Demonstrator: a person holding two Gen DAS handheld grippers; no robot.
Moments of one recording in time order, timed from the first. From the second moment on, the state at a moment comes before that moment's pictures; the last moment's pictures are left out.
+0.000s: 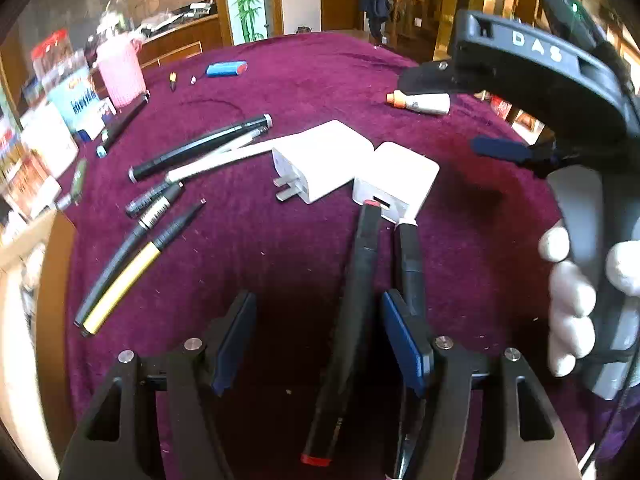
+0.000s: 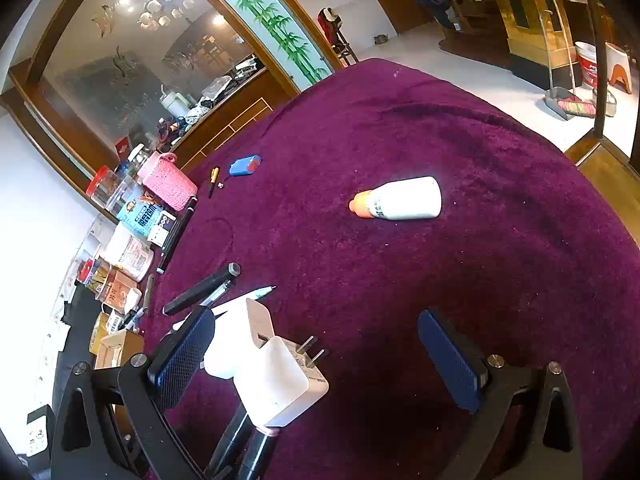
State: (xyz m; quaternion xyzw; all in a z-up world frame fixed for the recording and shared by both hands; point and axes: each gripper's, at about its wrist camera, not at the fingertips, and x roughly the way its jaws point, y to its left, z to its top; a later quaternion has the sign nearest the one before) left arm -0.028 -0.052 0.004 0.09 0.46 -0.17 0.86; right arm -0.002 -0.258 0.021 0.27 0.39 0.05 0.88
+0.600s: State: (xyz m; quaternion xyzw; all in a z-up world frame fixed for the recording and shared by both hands) left arm -0.118 0.078 0.080 -0.08 0.39 -0.19 0.90; right arm -0.025 -0.244 0.026 0.26 0.41 0.07 0.87
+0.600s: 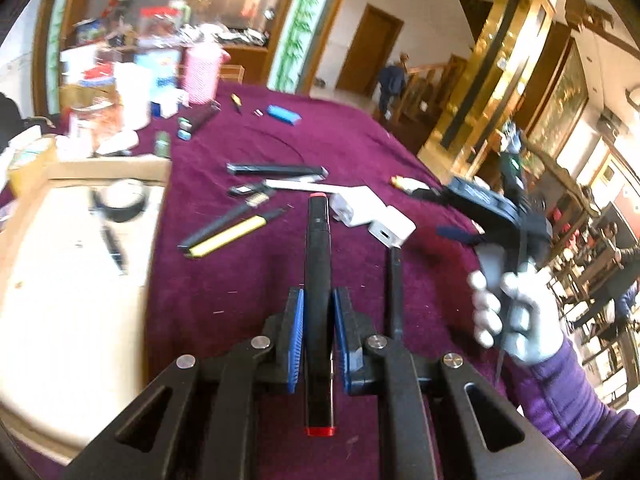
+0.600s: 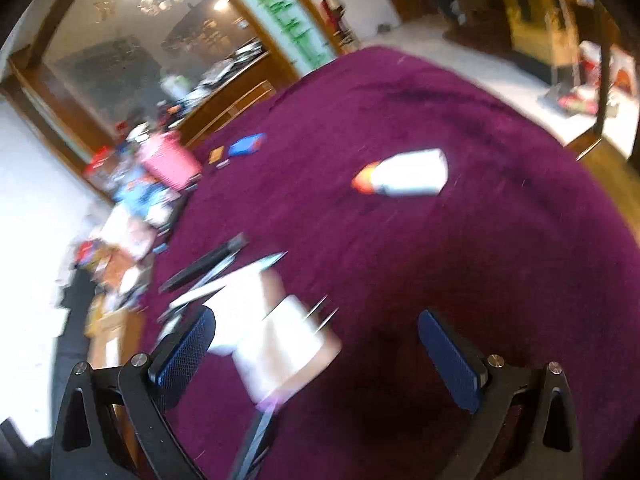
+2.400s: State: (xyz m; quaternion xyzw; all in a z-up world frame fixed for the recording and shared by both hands) left arm -0.029 0.313 0.035 -0.20 0.47 0.00 0.86; right arm -0.021 0.086 0.072 0.10 0.49 0.38 0.78
